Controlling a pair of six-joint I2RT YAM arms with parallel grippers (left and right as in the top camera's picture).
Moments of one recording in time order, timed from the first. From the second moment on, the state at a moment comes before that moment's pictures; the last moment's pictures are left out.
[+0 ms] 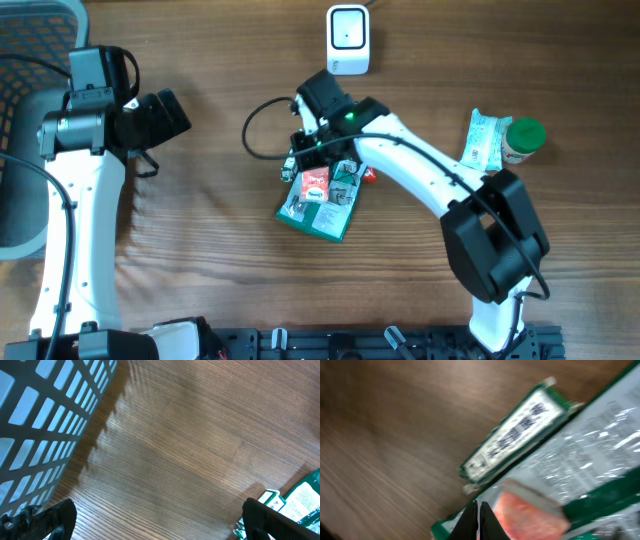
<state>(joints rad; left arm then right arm) 0.12 1.46 1.39 -1.02 -0.08 -0.37 0.67 2.01 1.51 -0.68 -0.30 0.36</state>
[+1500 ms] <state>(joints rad) 0.12 1.46 1.39 -1.02 -0.08 -0.37 0.57 2.08 1.66 -1.16 -0.11 0.90</state>
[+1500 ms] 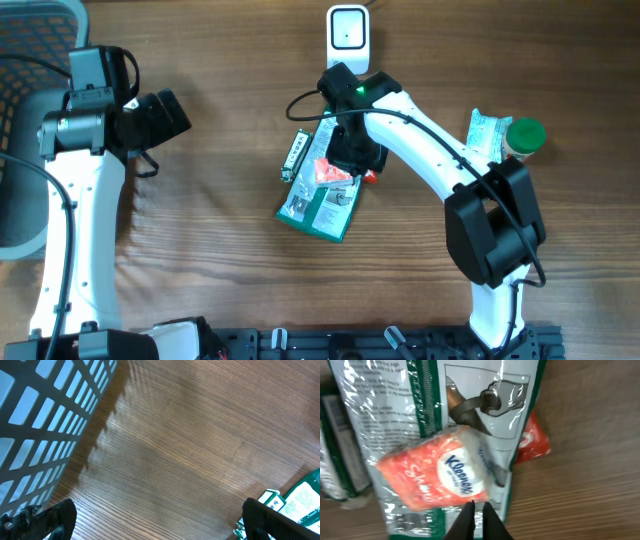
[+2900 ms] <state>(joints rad) 0.12 1.46 1.39 -1.02 -0.08 -0.37 0.63 2.08 1.57 -1.01 -0.15 1.27</state>
